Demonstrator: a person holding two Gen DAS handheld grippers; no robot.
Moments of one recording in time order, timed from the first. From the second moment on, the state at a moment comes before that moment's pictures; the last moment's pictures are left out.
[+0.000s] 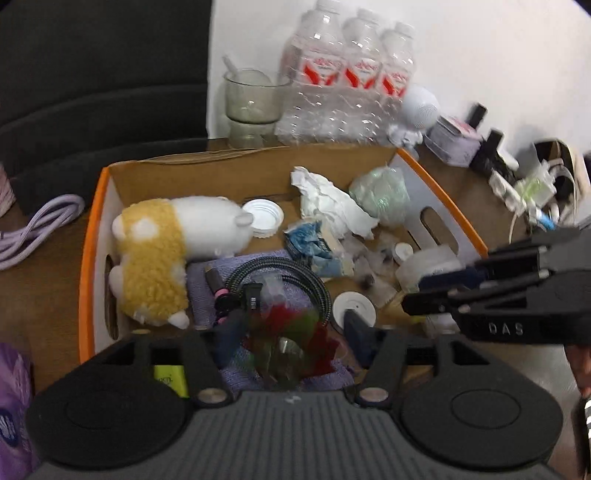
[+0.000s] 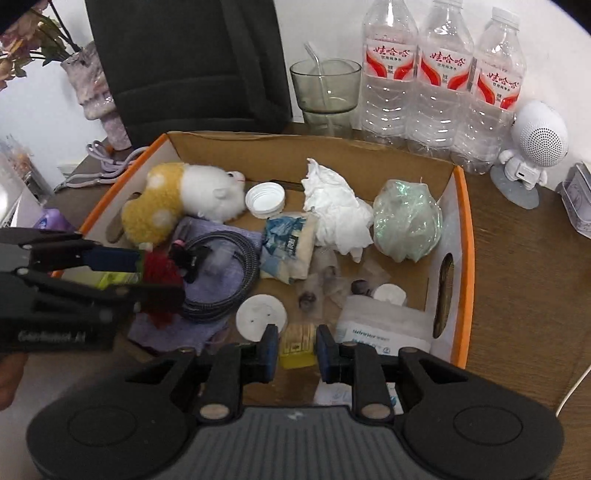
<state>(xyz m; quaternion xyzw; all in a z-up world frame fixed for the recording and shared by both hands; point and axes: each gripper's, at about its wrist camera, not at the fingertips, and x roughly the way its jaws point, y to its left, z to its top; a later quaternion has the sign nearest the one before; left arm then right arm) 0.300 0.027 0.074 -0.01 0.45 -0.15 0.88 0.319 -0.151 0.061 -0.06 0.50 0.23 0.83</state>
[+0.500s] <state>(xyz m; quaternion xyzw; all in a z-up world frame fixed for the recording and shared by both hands) 0.296 0.047 0.140 -0.04 0.43 -0.04 0.90 0.332 -0.181 0.122 0.05 0.49 0.23 0.84</state>
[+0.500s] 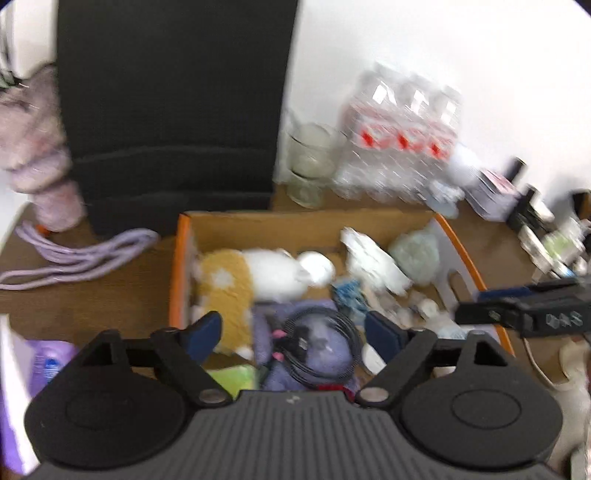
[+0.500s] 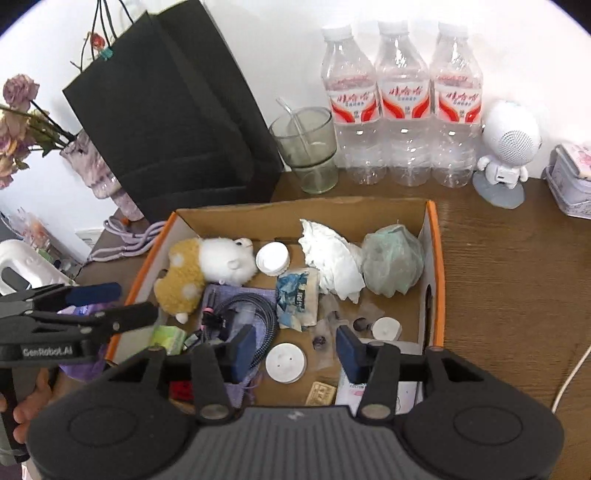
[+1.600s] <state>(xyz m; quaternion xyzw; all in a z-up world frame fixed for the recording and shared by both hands) 0.000 0.016 0.113 -0.07 0.13 0.02 0.99 0.042 -0.208 0.099 -0.02 0.16 0.20 0.97</state>
